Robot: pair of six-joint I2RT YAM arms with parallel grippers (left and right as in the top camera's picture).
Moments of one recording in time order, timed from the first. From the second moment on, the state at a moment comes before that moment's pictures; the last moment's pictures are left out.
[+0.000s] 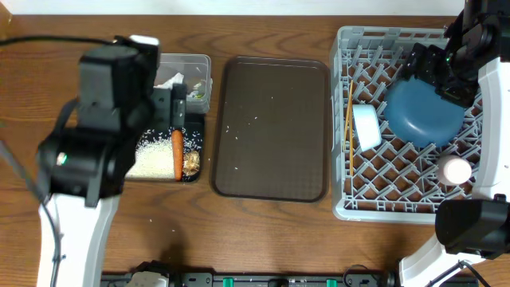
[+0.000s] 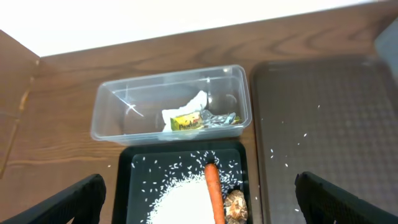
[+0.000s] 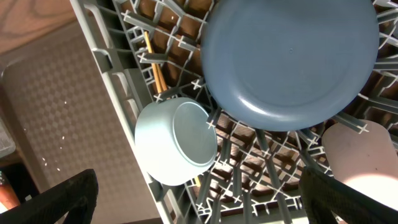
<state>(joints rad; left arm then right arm) -0.17 1.23 1.60 -1.09 -0.16 0.03 -0.12 1.85 2.06 -1.48 -0.11 0.33</state>
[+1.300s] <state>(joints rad) -0.17 1.16 1.60 -1.09 -0.16 0.03 0.41 1.44 1.99 -1.03 0.31 0.16</state>
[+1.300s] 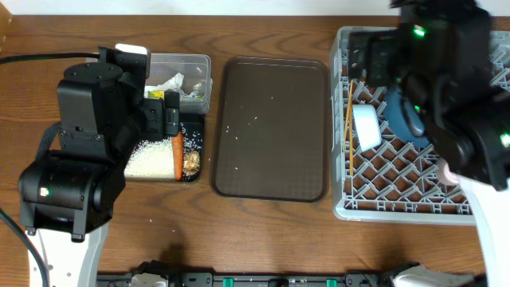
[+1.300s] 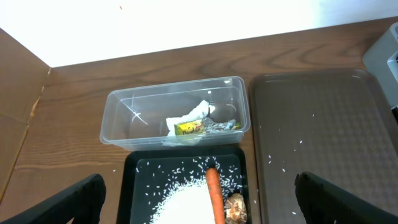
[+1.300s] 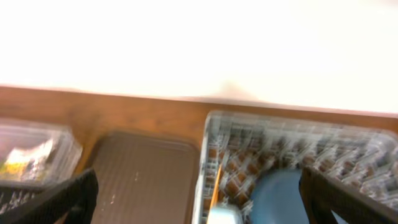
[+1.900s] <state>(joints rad) -0.17 1.16 1.60 -1.10 -0.16 0.03 0.22 0.85 0.98 -0.53 0.19 0.12</state>
